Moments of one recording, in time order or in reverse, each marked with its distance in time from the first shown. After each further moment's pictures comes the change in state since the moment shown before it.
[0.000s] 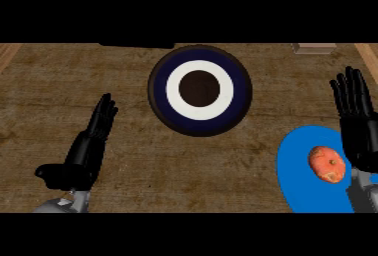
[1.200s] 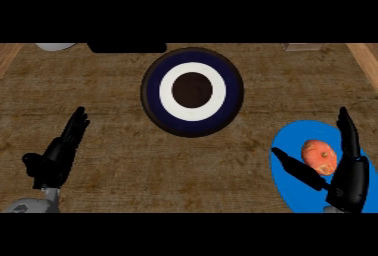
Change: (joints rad) left arm 0.027 0.088 0.184 0.327 0.043 -0.220 -0.150; right arm 0.215 0.101 0.178 -0.162 0.613 -0.598 0.368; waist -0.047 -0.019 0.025
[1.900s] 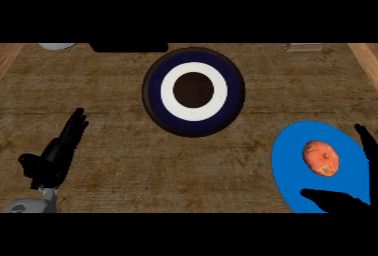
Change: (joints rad) left arm 0.000 -0.001 0.026 0.029 -0.001 -0.050 -0.019; right arm 0.099 -0.274 -0.005 -0.269 0.173 0.456 0.667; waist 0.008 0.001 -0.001
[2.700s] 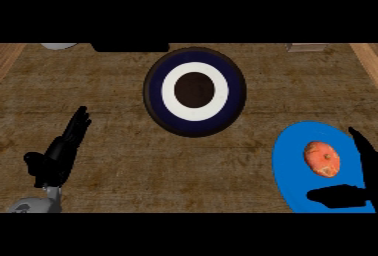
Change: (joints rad) left arm 0.000 -0.052 0.037 -0.032 -0.068 -0.013 0.035; right arm -0.087 0.038 -0.063 0.084 -0.027 0.303 0.182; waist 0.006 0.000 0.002
